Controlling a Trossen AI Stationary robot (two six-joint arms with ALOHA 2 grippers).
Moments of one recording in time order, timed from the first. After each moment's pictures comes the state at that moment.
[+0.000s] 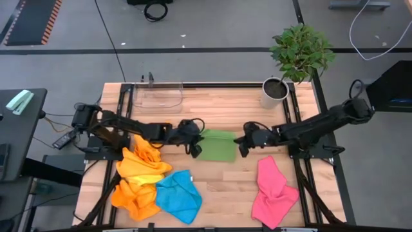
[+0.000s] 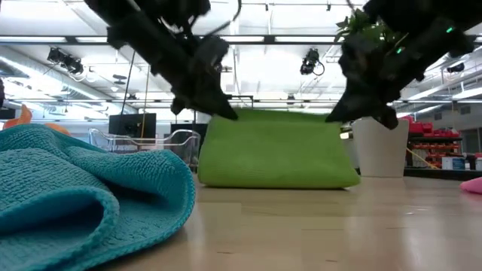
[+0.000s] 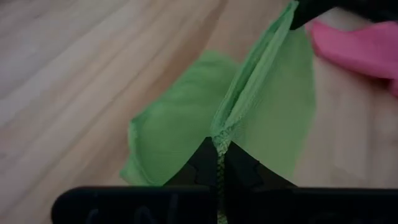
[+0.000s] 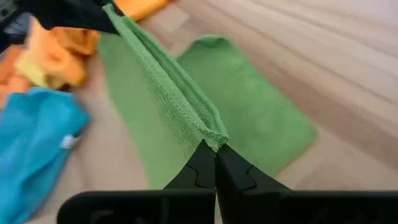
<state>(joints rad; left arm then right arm) -0.04 1.60 0.86 0.03 -0.29 -0.47 0.14 1.21 0.48 0.01 0.32 0.84</state>
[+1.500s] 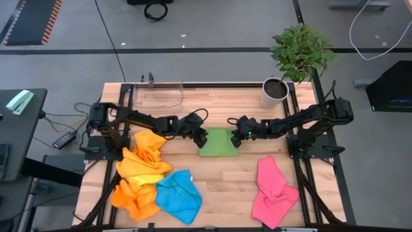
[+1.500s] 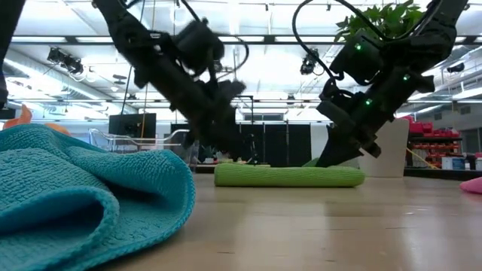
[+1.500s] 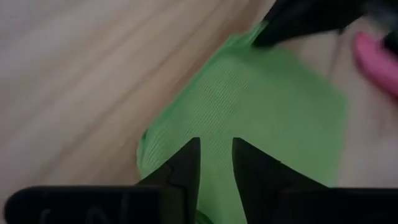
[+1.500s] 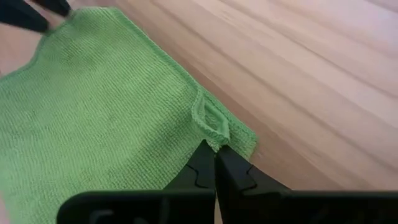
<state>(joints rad) 0.11 1.78 0.86 0.23 -0.11 -0.54 -0.09 1.48 0.48 0.18 0.26 0.65</state>
